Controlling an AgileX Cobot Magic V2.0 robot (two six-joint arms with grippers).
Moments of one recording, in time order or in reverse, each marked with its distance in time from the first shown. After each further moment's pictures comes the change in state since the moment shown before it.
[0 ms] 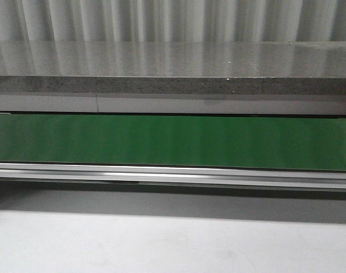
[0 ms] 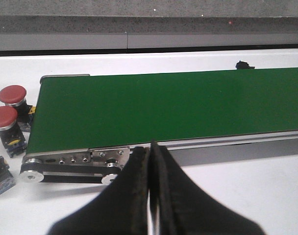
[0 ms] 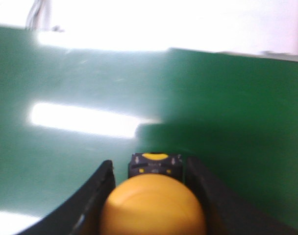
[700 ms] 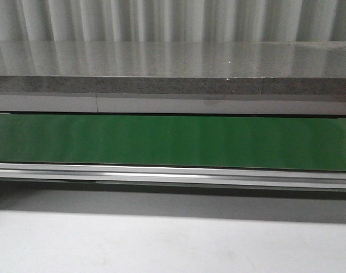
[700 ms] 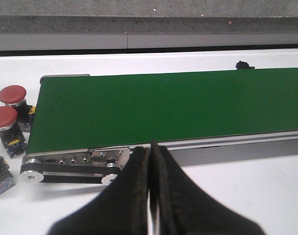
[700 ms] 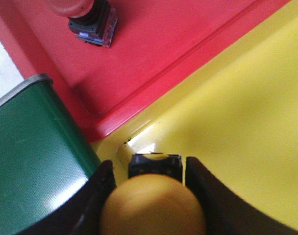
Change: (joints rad) left arm 0.000 0.000 0.000 0.000 0.000 0.000; right arm -0.505 0.145 0.000 -0.008 -0.130 0.221
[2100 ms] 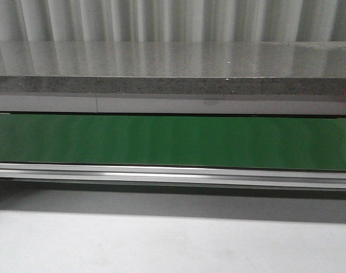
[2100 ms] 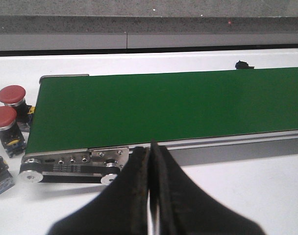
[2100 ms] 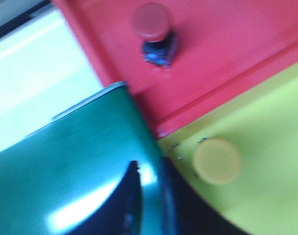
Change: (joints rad) left arm 0.000 0.000 0.000 0.000 0.000 0.000; right arm 0.128 -0.165 0.000 0.018 0.032 -0.007
